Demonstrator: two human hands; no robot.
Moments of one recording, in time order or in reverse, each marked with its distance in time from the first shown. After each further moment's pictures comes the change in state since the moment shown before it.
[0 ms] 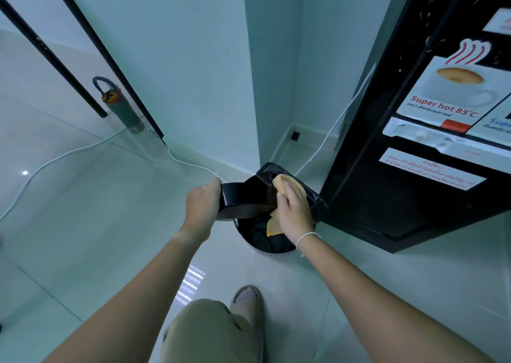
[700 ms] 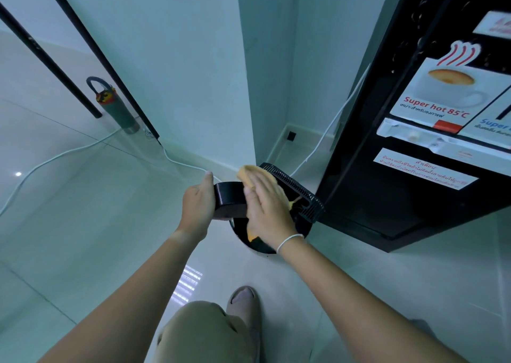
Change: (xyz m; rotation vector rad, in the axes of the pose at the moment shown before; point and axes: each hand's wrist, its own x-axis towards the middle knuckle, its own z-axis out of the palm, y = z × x) left_hand 0.000 0.004 0.004 -0.039 -0.003 -0.005; right_hand -0.010 -0.041 0.008 -0.143 -0.076 -0.299
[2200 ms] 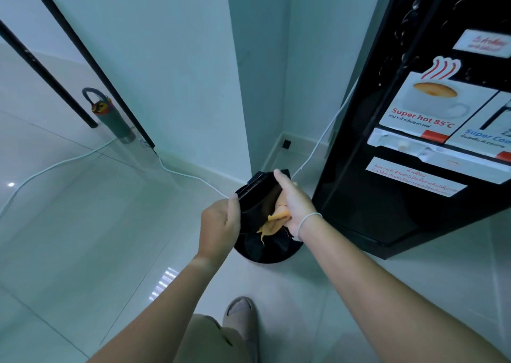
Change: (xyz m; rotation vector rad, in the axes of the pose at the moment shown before) left_hand -0.029 -0.020 0.028 0.264 -0.033 0.520; right_hand 0.028 0.009 -0.048 0.896 0.004 0.991
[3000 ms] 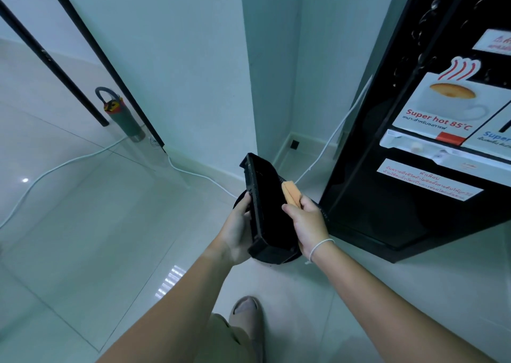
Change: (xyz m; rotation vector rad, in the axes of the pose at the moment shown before) left_hand 0.010 -0.005 0.011 -0.888 -0.484 -0.880; right_hand -0.011 0.033 -0.011 -0.012 -0.035 -0.297
